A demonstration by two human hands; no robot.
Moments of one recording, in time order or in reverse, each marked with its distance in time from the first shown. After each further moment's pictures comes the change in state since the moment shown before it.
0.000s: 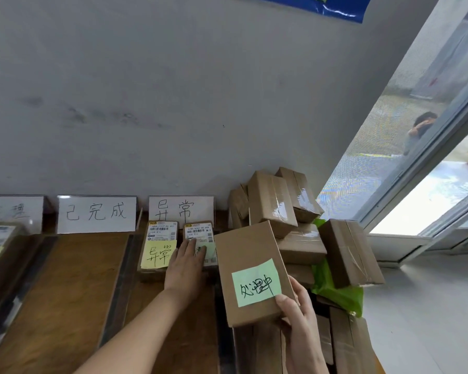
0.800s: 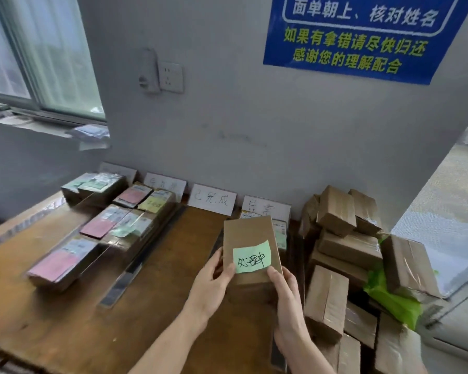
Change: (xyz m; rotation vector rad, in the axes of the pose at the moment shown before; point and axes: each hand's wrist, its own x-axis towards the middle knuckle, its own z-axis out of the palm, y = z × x) left_hand -0.284 0.014 -0.085 -1.310 0.312 -0.424; right_hand -0.149 0.001 0.057 -0.043 -0.407 0.117
